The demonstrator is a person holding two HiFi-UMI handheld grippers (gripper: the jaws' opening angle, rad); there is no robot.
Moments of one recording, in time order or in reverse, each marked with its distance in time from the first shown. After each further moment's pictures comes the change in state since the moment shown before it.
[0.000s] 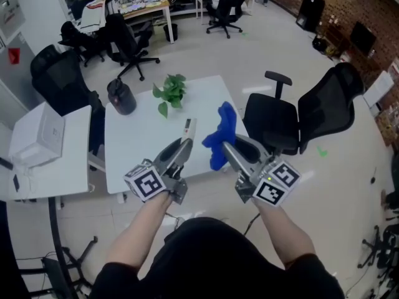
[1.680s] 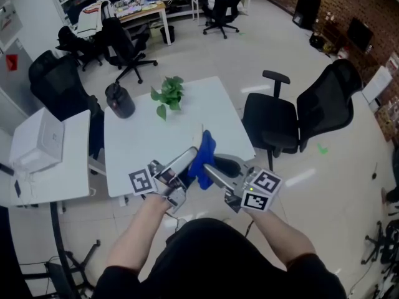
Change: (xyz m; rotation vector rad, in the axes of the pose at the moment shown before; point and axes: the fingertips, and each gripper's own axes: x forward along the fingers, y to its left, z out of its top) left arm 0.006 -0.056 -0.009 -0.404 0.074 -0.376; right arm 0.011 0.034 -0.065 0.071 0.116 0.158
